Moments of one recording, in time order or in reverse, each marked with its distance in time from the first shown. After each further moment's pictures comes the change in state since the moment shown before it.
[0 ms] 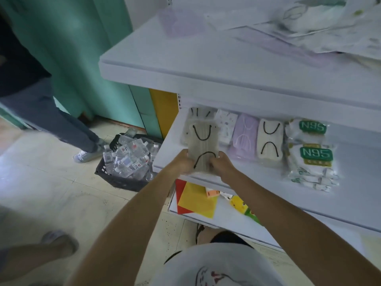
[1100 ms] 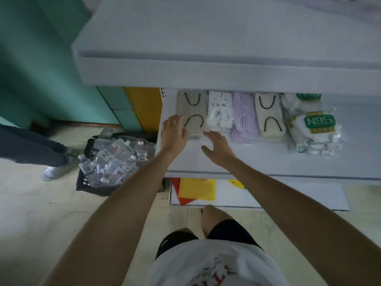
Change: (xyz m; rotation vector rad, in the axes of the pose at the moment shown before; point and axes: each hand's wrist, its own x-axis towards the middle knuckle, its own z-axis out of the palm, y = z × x) left_hand 0.093 -0.008 -0.065 0.618 0.263 0.636; right_hand 0.052 0.011 0.043 -0.672 0.171 -0.305
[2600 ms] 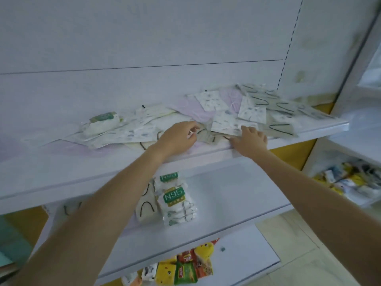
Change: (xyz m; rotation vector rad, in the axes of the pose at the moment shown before) left_hand -0.002 0.555 -0.007 0.036 -0.137 0.715; right_hand -0.239 0.200 -0.497 -0.308 0.700 0.466
